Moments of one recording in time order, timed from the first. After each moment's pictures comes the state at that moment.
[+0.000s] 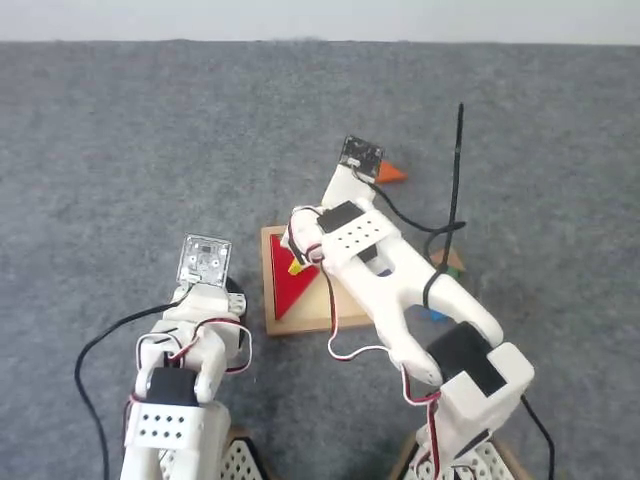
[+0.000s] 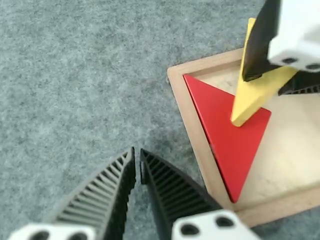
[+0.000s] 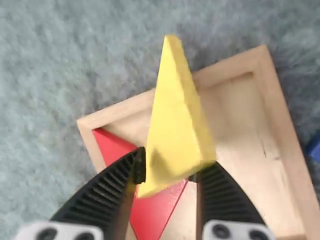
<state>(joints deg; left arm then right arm) -2.5 -85.3 97.3 46.6 -0.2 -37.6 10.6 17.2 48.5 -52.3</state>
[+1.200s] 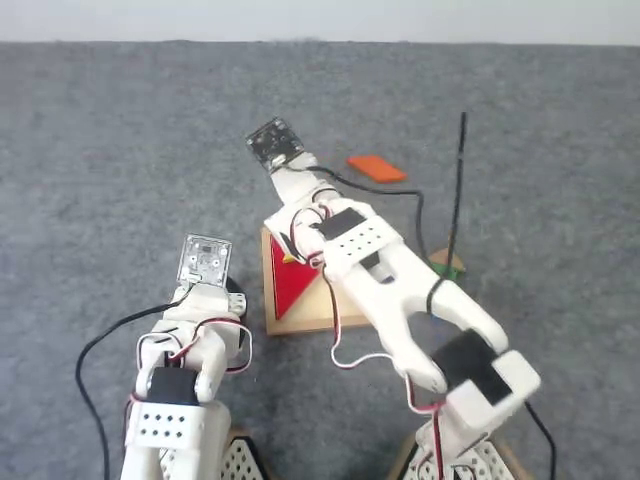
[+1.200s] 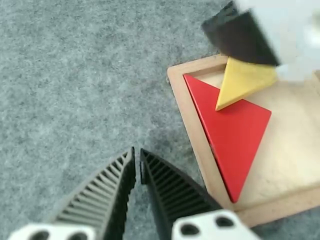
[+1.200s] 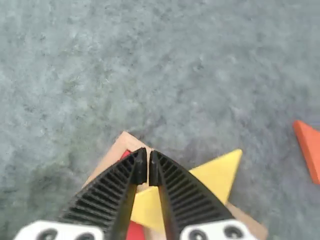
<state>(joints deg) -2.5 -85.3 97.3 46.6 -0.2 -38.5 8.9 20.7 29.5 5.5</state>
